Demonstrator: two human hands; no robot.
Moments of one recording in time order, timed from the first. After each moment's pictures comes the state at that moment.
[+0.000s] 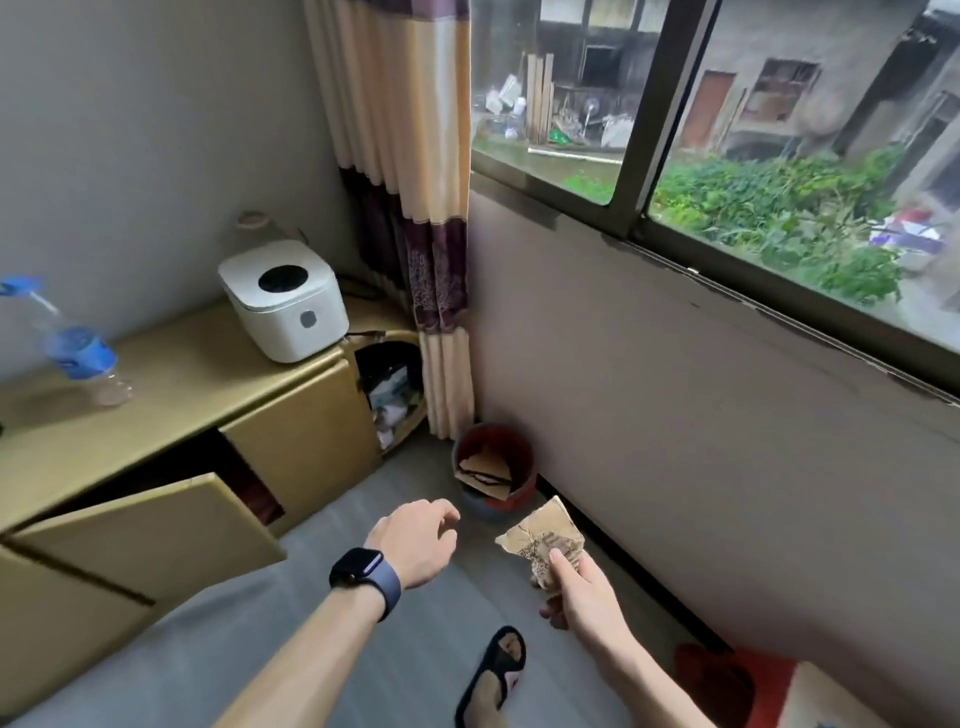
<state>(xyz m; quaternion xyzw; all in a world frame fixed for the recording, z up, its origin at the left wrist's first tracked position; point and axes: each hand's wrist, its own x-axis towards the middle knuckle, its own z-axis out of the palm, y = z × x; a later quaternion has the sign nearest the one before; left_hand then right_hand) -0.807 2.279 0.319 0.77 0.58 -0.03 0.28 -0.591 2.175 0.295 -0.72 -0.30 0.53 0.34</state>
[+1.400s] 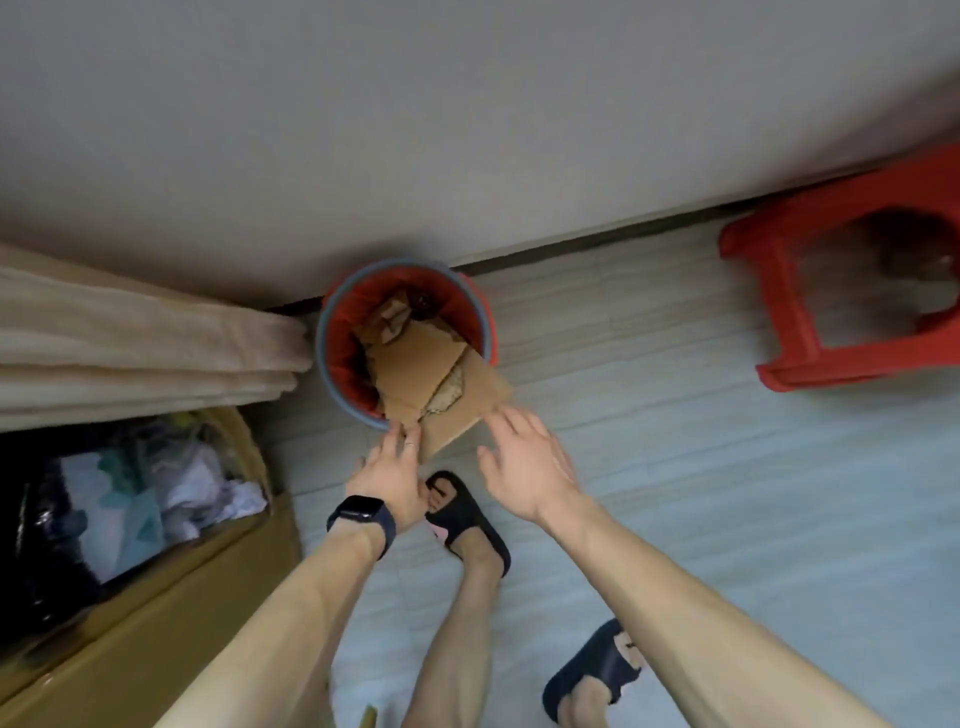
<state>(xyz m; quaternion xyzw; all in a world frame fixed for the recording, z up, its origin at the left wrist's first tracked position) -0.743 2.702 -0.185 0.86 0.19 -0.44 0.16 -0.652 2.530 -0.155 -0.87 -0.20 0.42 0.15</state>
